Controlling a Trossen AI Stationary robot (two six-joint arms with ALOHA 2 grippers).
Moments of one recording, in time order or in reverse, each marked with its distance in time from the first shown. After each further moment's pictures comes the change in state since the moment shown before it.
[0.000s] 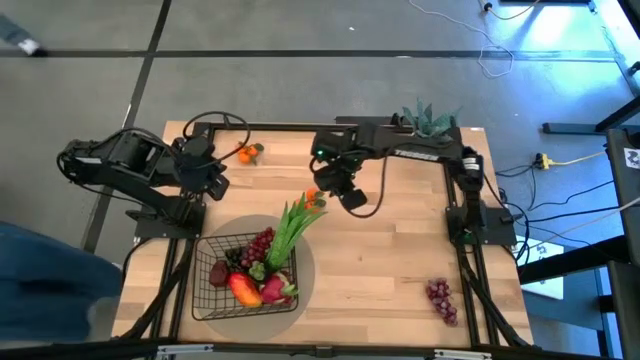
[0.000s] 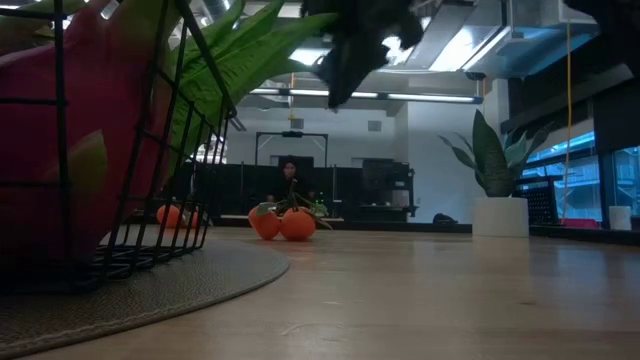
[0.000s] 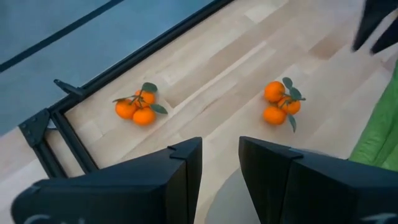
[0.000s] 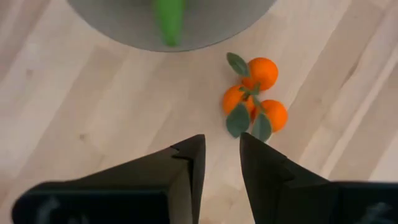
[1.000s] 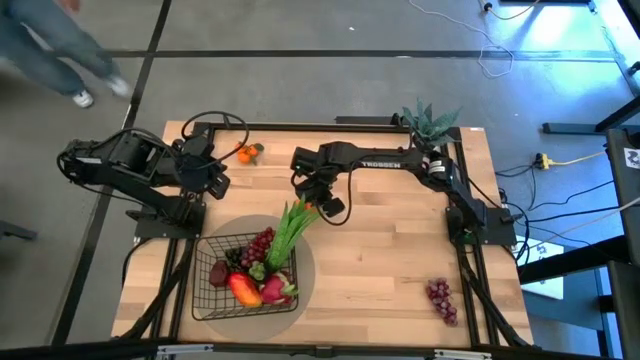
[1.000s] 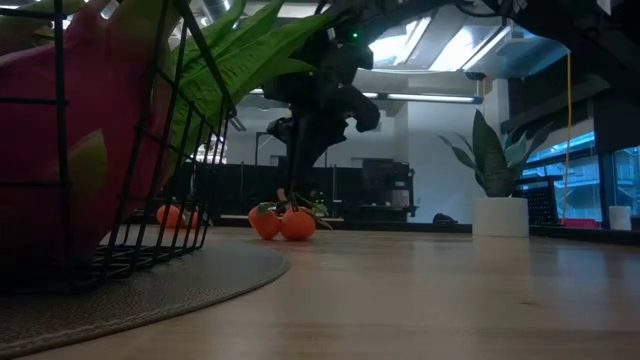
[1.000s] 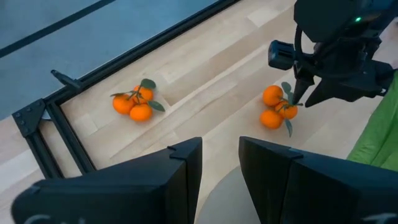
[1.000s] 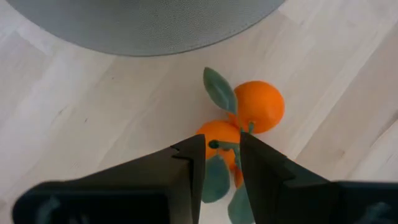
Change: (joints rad) left arm 0.000 0.004 0.000 0.000 -0.001 -0.065; right arm 0.002 0.249 0.000 0.237 -0.026 -0.103
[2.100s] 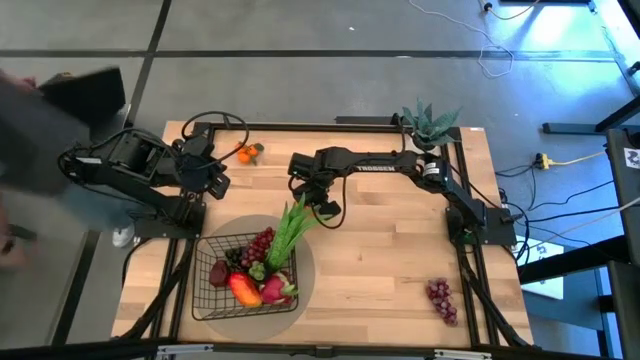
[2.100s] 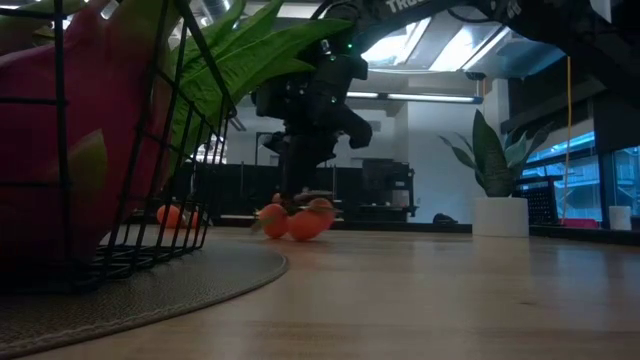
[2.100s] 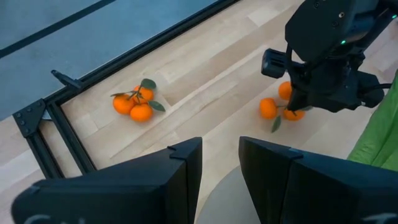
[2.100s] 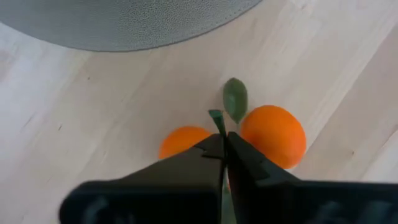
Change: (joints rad) left arm 0.000 0.000 -0.001 0.000 0.000 0.002; right arm 0.014 0.046 0.000 0.040 0.054 0.038
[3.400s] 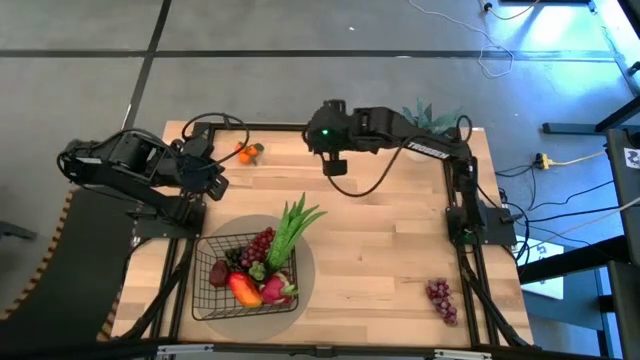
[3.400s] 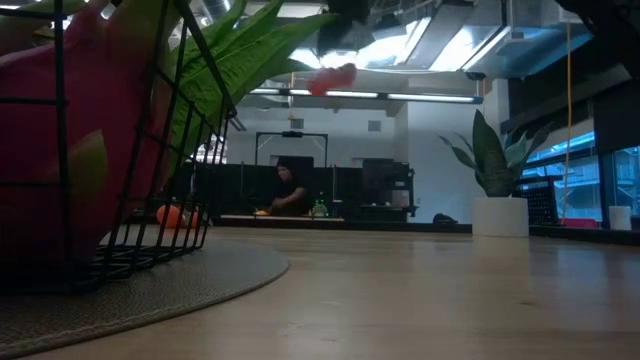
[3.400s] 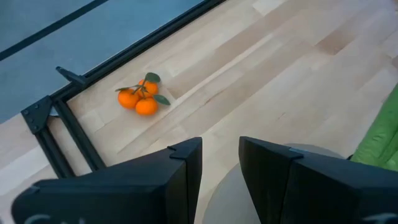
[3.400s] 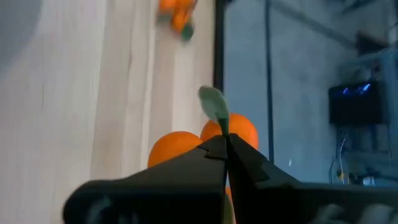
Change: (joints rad) left arm 0.000 0.000 0.000 -0.034 0.019 0.010; right arm 0.016 -0.251 0.380 -0.285 0.653 0.291
